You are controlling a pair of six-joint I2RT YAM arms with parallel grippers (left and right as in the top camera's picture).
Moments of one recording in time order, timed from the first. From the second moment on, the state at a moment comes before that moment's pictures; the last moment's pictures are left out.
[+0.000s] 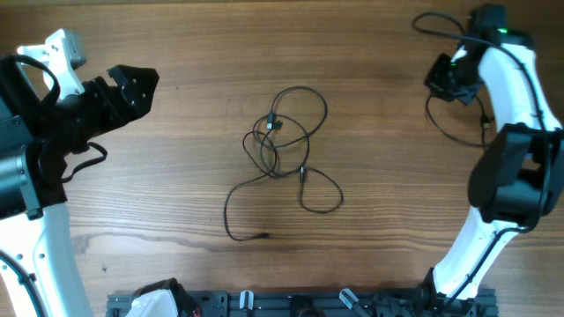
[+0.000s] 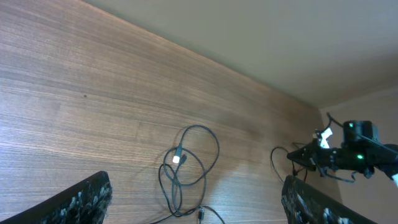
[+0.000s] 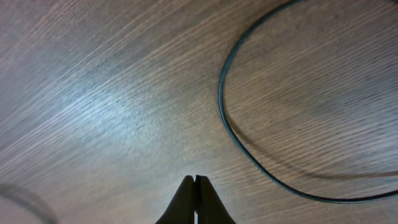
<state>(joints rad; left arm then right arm) 0.29 1.23 1.58 -1.06 0.59 -0.25 -0.14 2.12 1.77 -1.03 -0.06 0.42</state>
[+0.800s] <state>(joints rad) 0.29 1.23 1.58 -1.07 0.59 -0.25 -0.09 2.34 1.85 -0.94 0.10 0.53</state>
